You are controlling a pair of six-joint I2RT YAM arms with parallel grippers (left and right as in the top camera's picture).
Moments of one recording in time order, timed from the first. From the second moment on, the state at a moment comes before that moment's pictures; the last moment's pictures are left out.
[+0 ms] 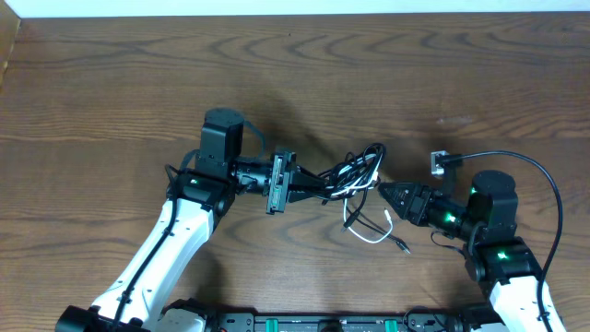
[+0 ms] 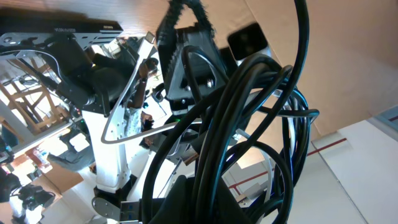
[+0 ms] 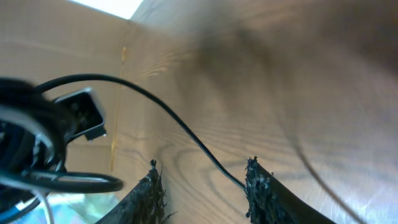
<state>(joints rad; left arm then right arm) -0.30 1.32 0.79 -0.12 1.36 -1.90 0.12 0.89 0.41 -0.10 -0.76 0.67</state>
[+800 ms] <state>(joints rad) -0.30 1.32 0.79 -0.12 0.60 -0.85 0.10 0.89 0.41 0.07 -0.88 0.47</state>
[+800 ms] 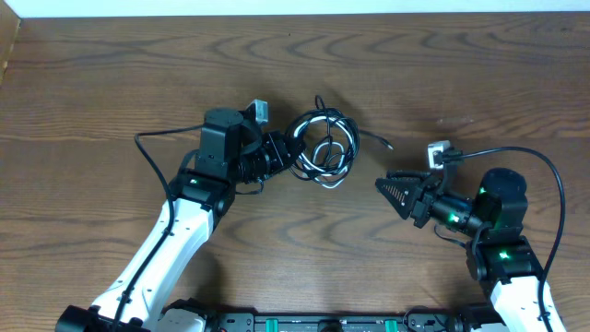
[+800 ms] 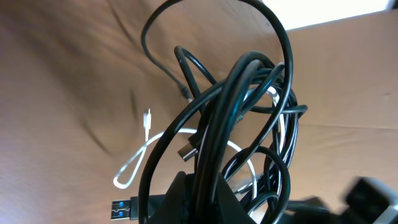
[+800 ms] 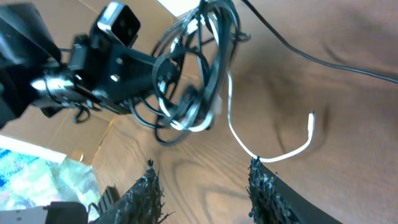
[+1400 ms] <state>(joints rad) -0.53 1.32 0.79 -0.12 0.32 -0.51 0.21 0.89 0.41 0.12 -0.78 0.52</state>
